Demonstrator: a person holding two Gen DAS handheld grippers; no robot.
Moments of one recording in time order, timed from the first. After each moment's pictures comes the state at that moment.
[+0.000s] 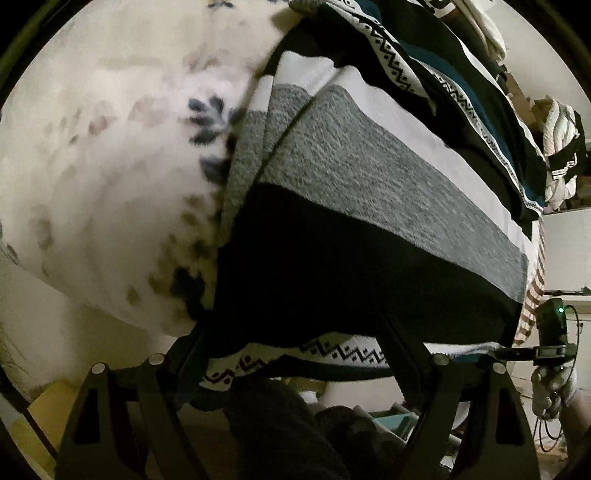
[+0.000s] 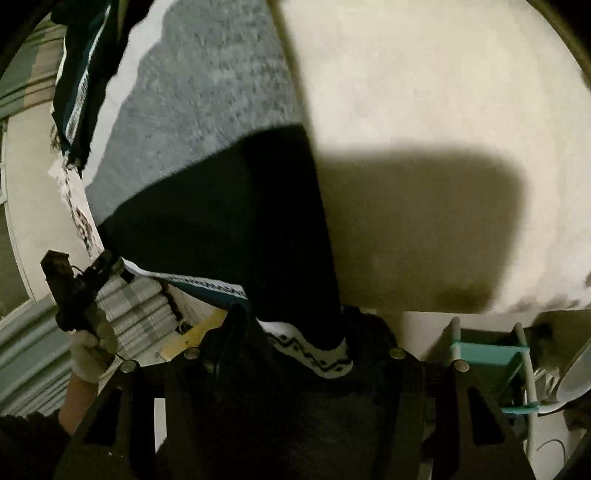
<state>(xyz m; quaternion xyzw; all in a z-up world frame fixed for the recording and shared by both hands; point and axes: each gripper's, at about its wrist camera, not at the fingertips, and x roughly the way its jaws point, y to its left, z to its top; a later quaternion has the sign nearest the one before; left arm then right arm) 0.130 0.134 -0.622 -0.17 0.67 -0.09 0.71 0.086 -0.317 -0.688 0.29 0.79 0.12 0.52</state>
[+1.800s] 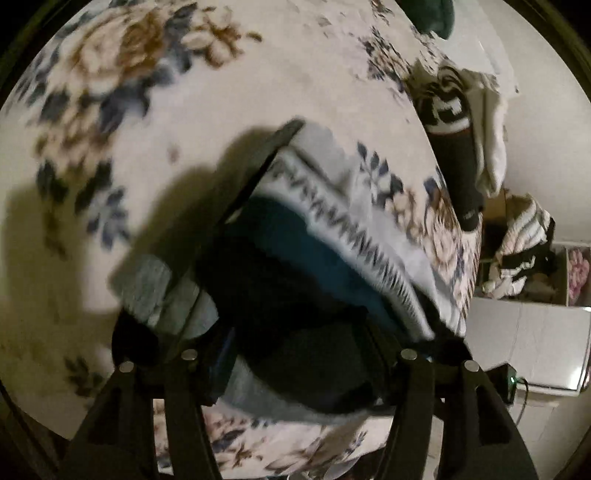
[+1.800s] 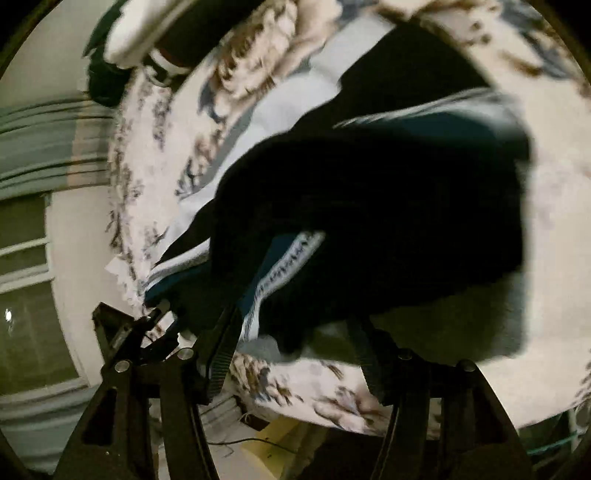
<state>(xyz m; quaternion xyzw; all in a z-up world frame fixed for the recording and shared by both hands) 0.346 0.124 -0.570 -0.36 0.64 -0.08 0.68 0.283 -0.315 -0.579 0.39 0.67 0.08 0.62</state>
